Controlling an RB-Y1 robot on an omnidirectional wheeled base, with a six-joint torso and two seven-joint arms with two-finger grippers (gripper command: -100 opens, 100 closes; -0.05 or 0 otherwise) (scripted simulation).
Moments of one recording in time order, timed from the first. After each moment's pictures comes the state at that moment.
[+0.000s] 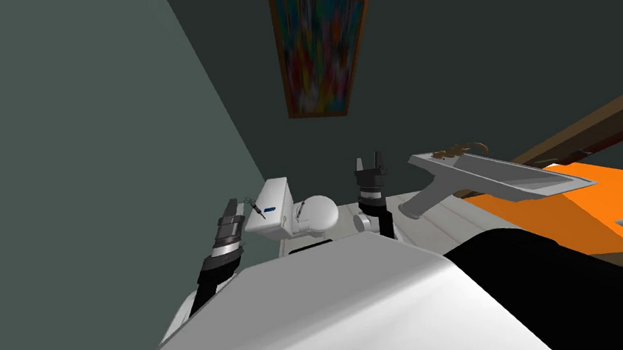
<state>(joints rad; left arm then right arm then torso) 0.65 0.20 0.01 -2.18 -0.07 -0.51 -0.09 0.45 0.00 -0.01 -2.33 -0.07 -0.55 -0.08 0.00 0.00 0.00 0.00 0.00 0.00</state>
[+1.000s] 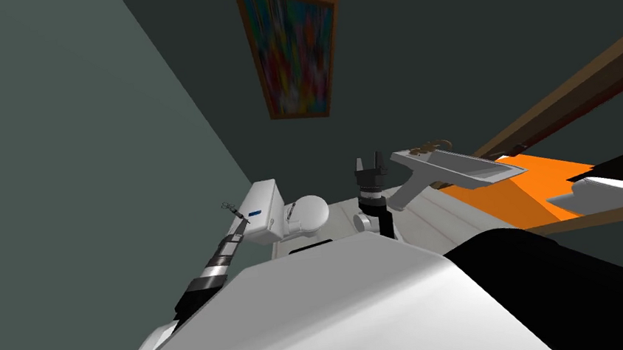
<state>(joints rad) 0.76 0.42 0.09 -2.00 -0.25 -0.45 -0.21 0.45 0.00 -0.01 -2.33 -0.07 -0.55 -0.08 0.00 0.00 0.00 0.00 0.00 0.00</state>
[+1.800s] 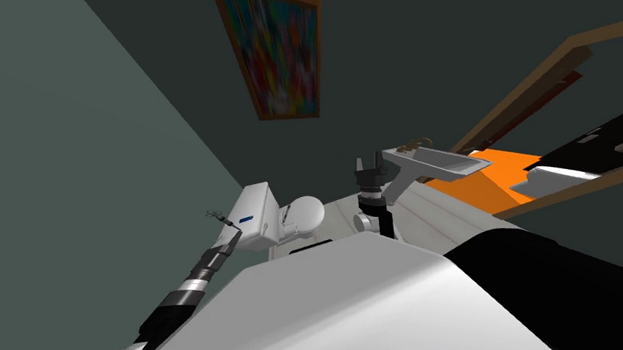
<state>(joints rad) 0.80 0.60 0.16 -1.89 -0.36 -0.43 -0.30 0.45 0.00 -0.01 -2.33 -0.07 -0.55 -0.08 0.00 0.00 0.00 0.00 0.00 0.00</state>
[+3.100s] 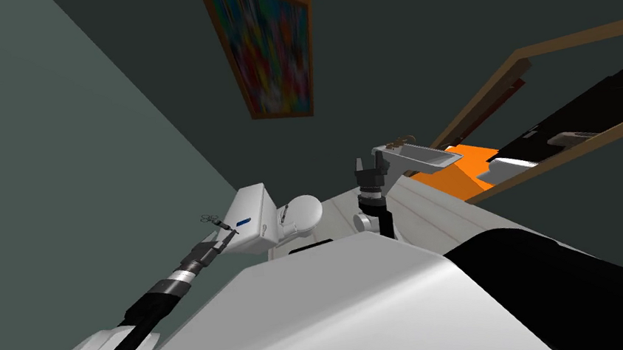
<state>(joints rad) 0.70 0.77 0.20 -1.75 -0.44 -0.45 -0.36 0.45 0.00 -0.01 -2.33 -0.07 -0.55 -0.08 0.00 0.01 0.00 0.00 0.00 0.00</state>
